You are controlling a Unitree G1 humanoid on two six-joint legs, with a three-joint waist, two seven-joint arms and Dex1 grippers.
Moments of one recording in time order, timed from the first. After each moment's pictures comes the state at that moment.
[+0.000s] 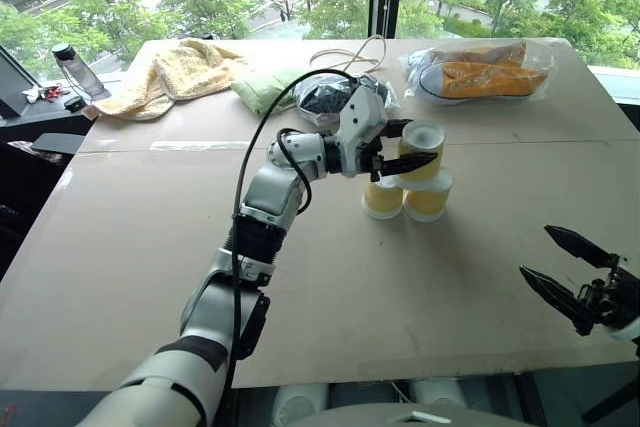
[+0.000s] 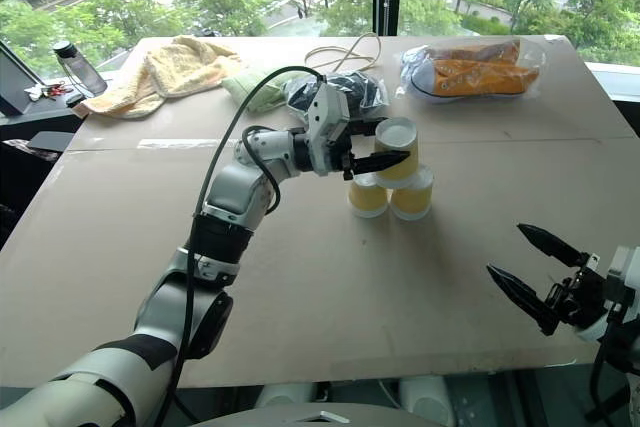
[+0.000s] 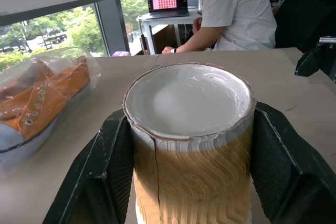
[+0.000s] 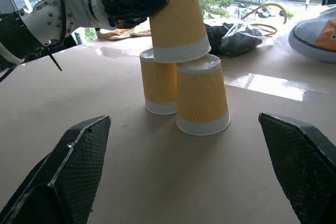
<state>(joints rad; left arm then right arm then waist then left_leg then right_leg) -0.83 0.24 -0.20 0.30 -0.29 0.15 -1.05 0.40 -0.55 -0.49 -0.32 0.81 0.11 1.13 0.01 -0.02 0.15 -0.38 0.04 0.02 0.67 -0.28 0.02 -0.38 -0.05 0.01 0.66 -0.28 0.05</state>
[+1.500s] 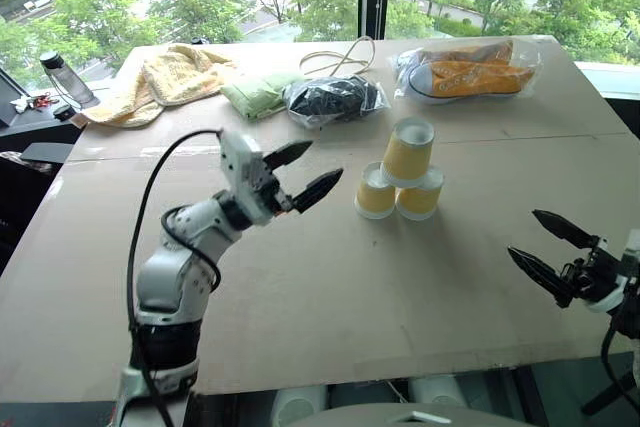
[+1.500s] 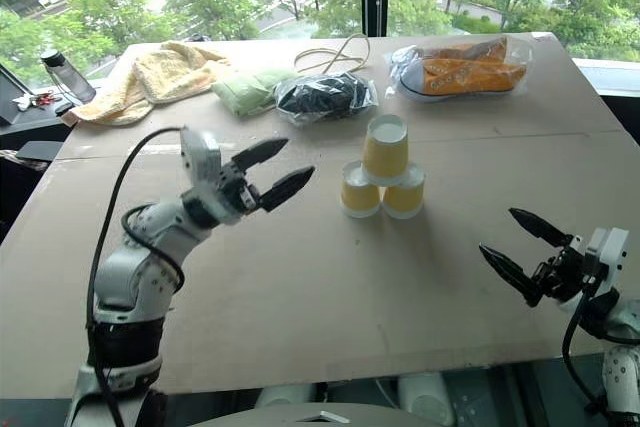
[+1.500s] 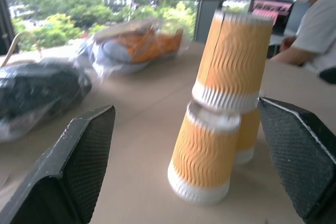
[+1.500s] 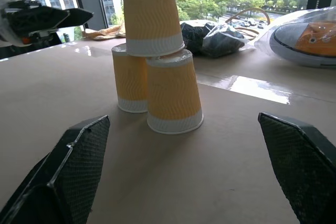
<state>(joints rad) -0.01 0.45 0.13 -0.31 -0.44 0.26 -0.78 0.16 -0.54 -0.39 -0.01 0.66 -0.03 1.21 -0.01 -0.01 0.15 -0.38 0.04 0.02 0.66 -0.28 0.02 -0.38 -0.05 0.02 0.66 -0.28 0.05</state>
